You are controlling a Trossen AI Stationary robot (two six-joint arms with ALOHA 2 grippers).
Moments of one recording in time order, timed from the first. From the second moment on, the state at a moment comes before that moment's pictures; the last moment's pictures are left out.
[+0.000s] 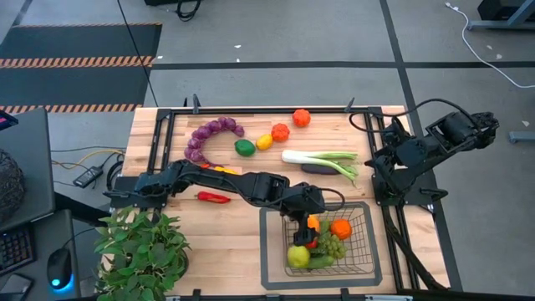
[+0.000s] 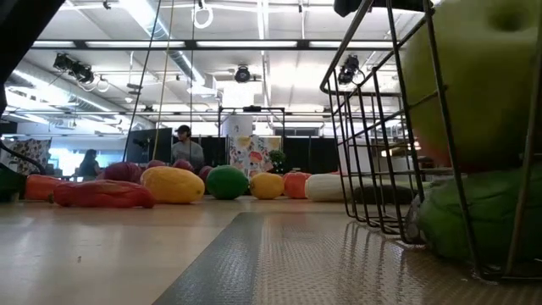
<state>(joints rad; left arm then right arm) -0.23 2.27 2.35 -0.82 0.03 -0.32 0.42 0.82 1.31 -1.57 0.40 1.22</state>
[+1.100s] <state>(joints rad) -0.15 1.92 2.35 -0.78 -0.22 -0.25 0.24 0.98 1.31 -0.99 0.21 0.83</state>
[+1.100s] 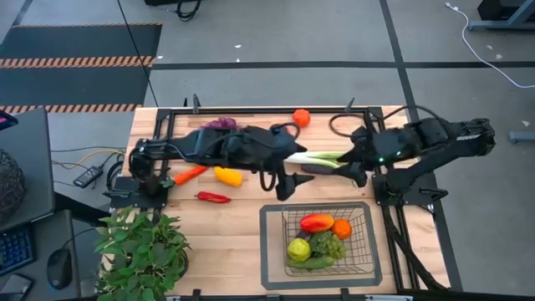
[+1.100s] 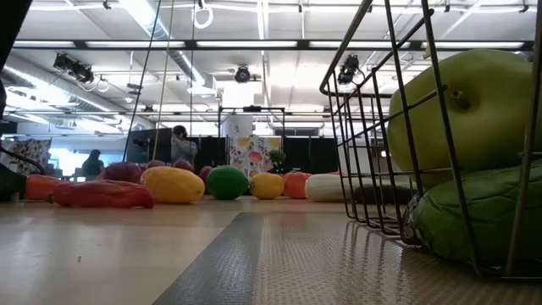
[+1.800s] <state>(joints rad) -0.10 1.72 2.35 -0.82 -0.22 -0.16 0.19 1.04 1.31 -0.45 0.32 0.16</state>
